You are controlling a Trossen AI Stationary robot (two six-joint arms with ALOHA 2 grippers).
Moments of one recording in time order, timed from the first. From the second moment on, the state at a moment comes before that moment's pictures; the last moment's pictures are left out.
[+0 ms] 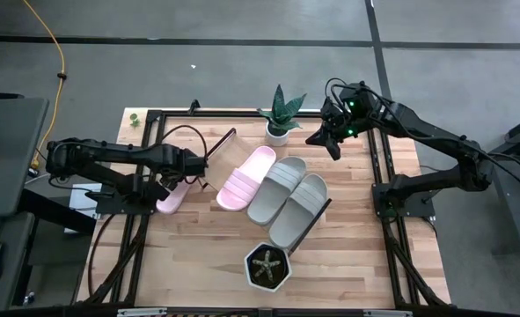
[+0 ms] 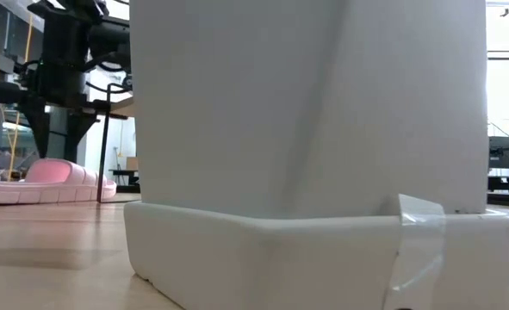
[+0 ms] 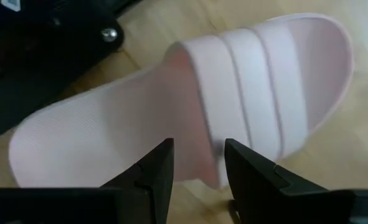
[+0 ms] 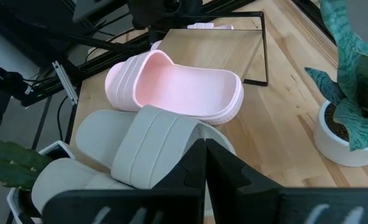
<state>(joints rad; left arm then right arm) 0.27 1.25 0.74 -1.19 -0.22 -2.38 -0.52 1.17 1.19 -0.68 -0.53 0.07</state>
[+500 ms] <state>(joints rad) 0.27 1.25 0.74 -1.23 -0.26 -2.39 -0.52 1.17 1.19 -0.68 -0.53 0.07</state>
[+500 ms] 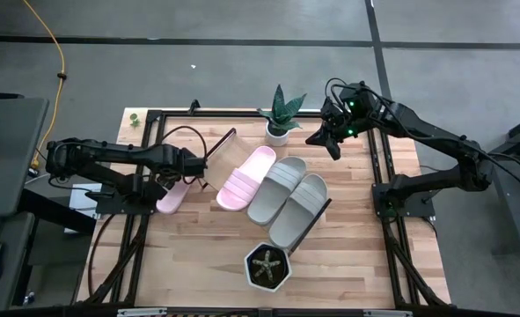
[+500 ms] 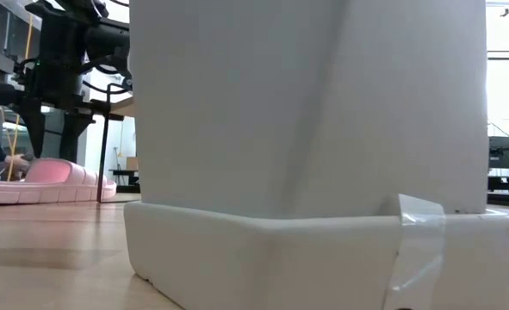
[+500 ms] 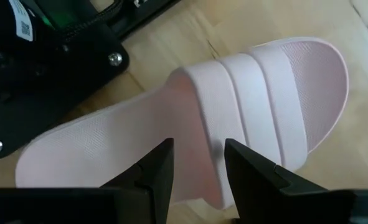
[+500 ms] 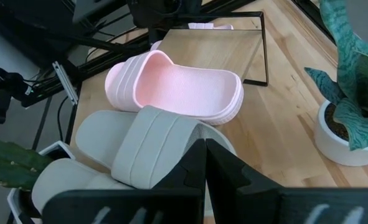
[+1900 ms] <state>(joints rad) 0.31 1.26 0.68 -1.07 -0.37 -2.39 -0.52 1.17 1.19 -0.66 -0.53 0.13</state>
